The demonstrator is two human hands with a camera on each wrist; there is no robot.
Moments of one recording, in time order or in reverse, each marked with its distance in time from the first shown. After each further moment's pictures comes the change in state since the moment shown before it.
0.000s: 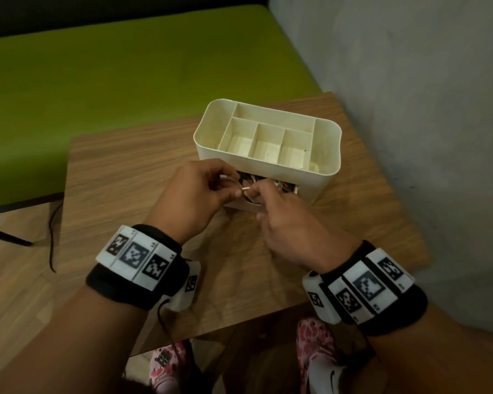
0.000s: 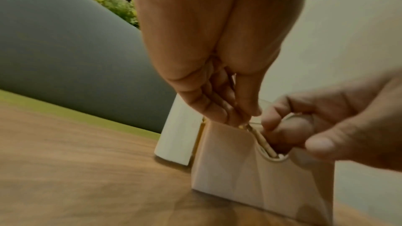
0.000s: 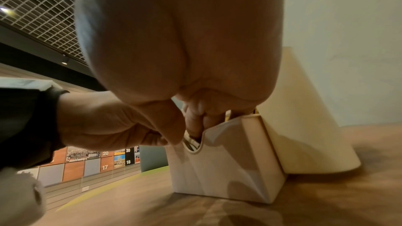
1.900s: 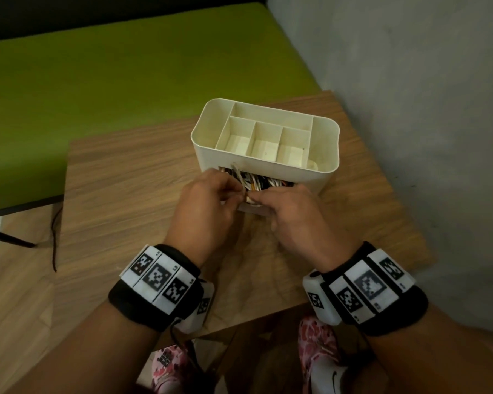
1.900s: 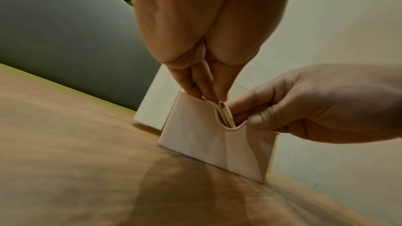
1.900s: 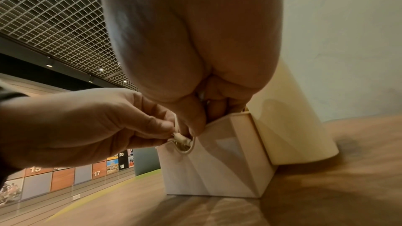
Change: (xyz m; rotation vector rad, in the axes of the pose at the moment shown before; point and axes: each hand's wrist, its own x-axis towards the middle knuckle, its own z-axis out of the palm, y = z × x) left_hand -0.011 -0.006 0.030 0.195 0.217 0.136; right_hand 0.006 0.014 0.005 0.077 0.180 -0.040
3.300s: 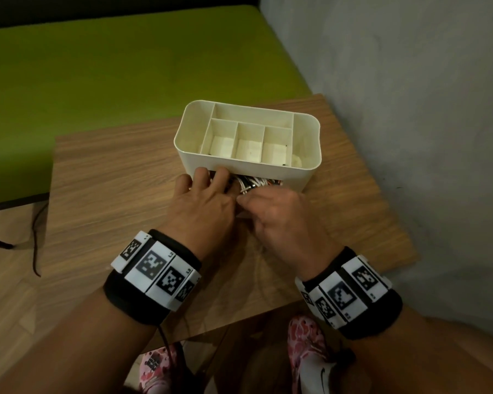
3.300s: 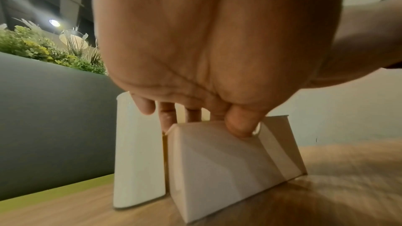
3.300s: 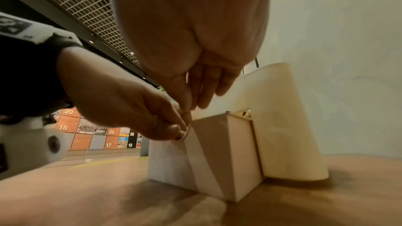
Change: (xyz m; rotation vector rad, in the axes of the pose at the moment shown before) left_hand 0.002 0.012 -0.003 0.989 -0.455 0.155; right_hand -0.007 -0.014 0.004 -0.191 0.179 -0.250
